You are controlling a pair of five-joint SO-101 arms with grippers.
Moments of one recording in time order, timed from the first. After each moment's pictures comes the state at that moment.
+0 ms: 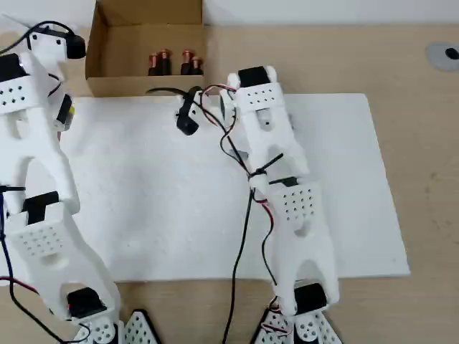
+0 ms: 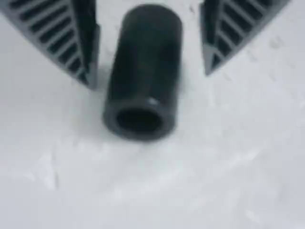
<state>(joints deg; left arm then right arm) -21.5 28.0 -44.3 100.2 -40.9 -19.3 53.0 -51.3 101.2 49.8</state>
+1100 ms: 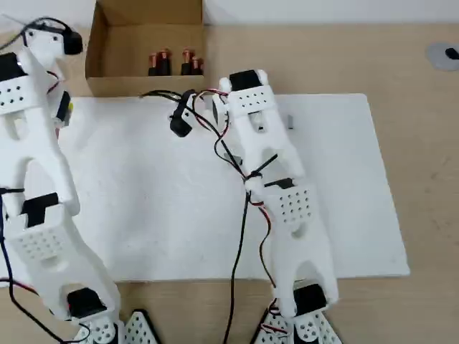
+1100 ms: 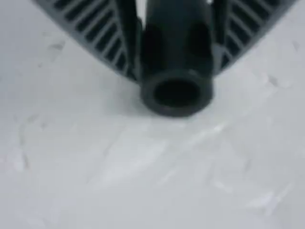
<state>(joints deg) -21.5 24.9 -46.2 100.2 -37.7 -20.9 54.5 -51.1 101.5 43.2</state>
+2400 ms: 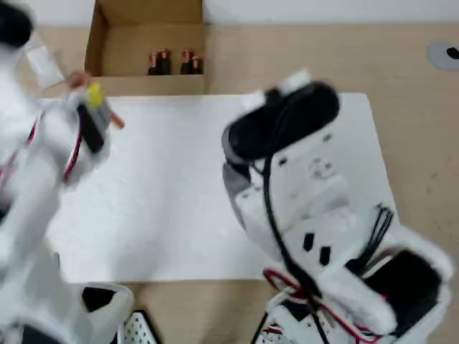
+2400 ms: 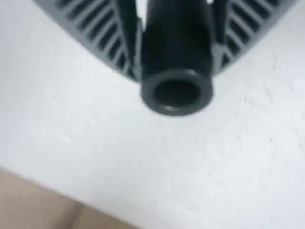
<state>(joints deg) 2.7 -31.4 -35.3 100.3 12.5 -39.1 -50.8 -0.4 93.5 -12.9</state>
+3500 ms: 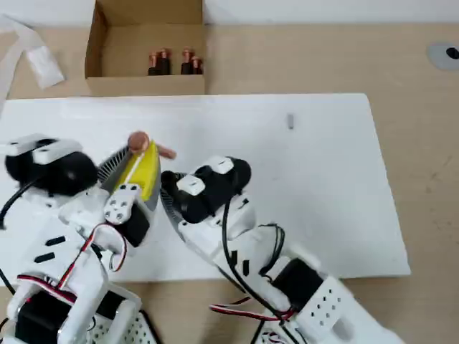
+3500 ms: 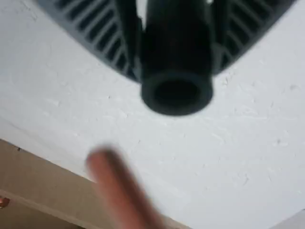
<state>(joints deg) 18.6 -88.4 48.2 54.1 6.1 -51.5 -77.1 72.8 28.4 -14.0</state>
